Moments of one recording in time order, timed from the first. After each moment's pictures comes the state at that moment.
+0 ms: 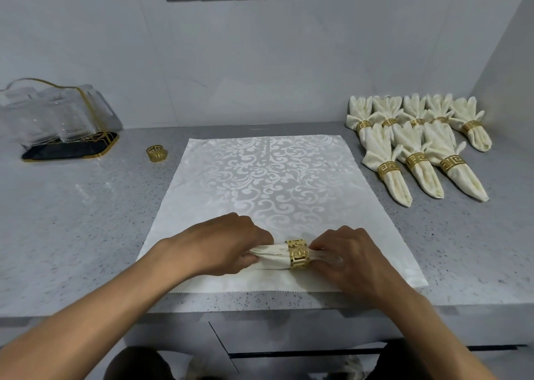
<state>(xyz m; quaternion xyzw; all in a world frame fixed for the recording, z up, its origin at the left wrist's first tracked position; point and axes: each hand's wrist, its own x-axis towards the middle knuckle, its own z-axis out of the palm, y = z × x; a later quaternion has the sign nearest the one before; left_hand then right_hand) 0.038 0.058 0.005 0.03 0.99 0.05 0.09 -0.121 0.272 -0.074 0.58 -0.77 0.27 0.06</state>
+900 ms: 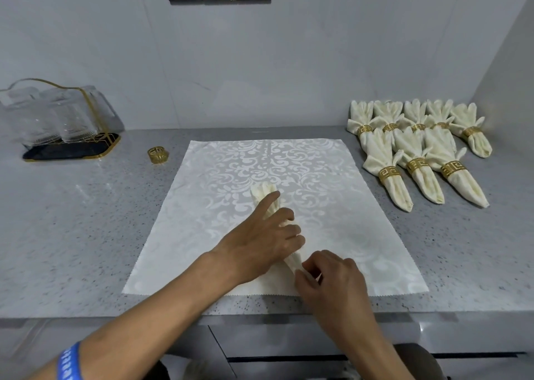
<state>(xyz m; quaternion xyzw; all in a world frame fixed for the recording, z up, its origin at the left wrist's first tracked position) 0.005 0.079 -0.032 0.14 0.96 -0.21 -0.11 -0.051 0.257 -0.080 0.38 -0.85 0.36 0.05</state>
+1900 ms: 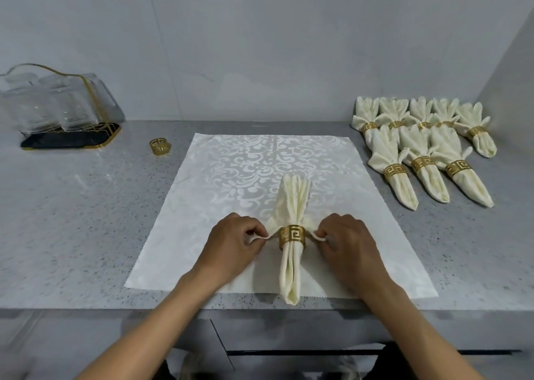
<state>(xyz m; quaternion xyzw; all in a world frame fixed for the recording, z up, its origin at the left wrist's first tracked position) 0.035 0.060 -0.069 -0.21 0.90 0.30 -0.21 -0.120 0.239 -0.088 0.49 -0.81 0.29 0.14</state>
